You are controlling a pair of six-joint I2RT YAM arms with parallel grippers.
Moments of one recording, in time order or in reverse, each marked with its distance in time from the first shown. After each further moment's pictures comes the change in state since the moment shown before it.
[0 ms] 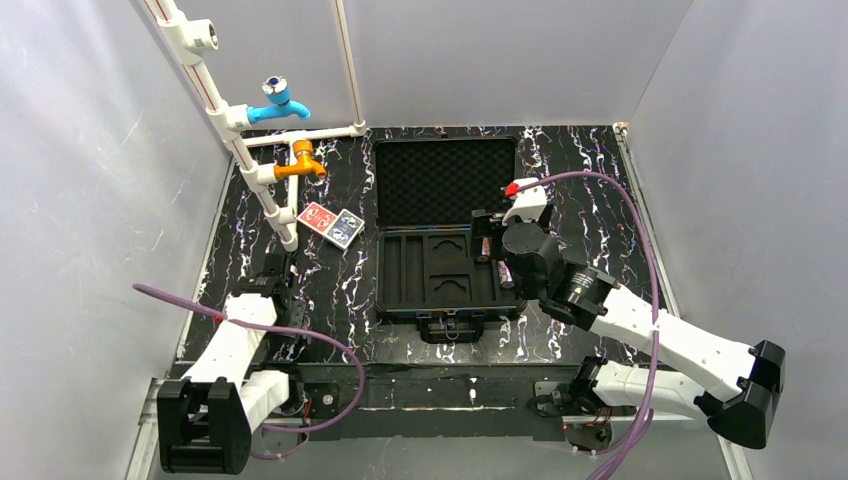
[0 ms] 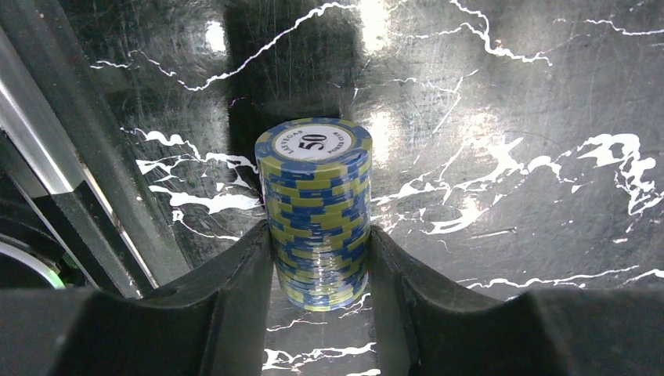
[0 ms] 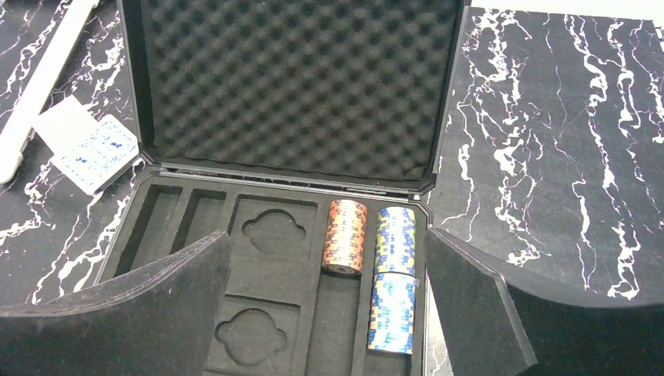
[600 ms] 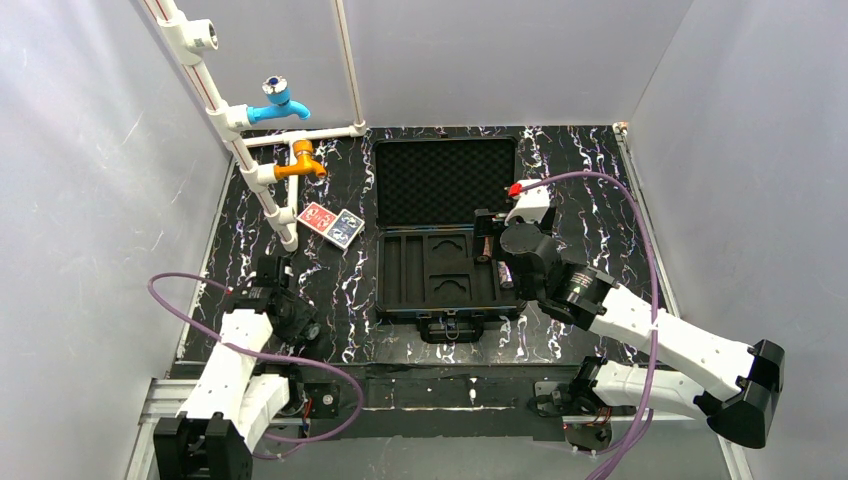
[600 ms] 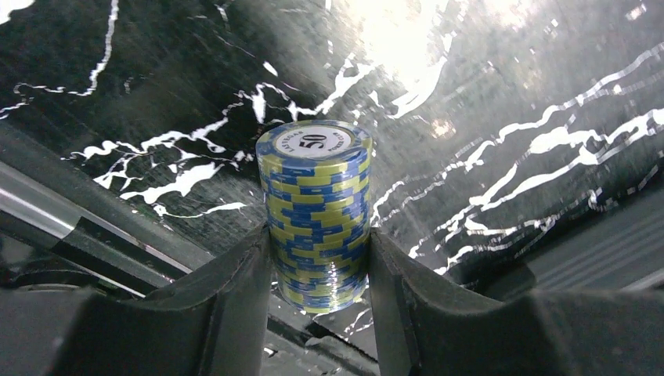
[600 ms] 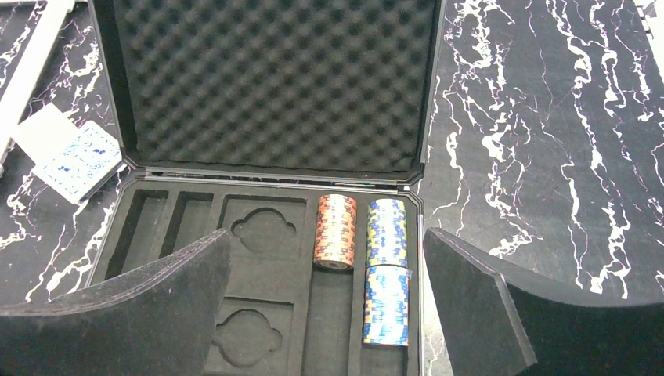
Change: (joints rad) left arm 0.001 -0.152 -0.008 0.023 0.180 0.458; right arm 0.000 0.005 0.000 -0.028 0.045 0.041
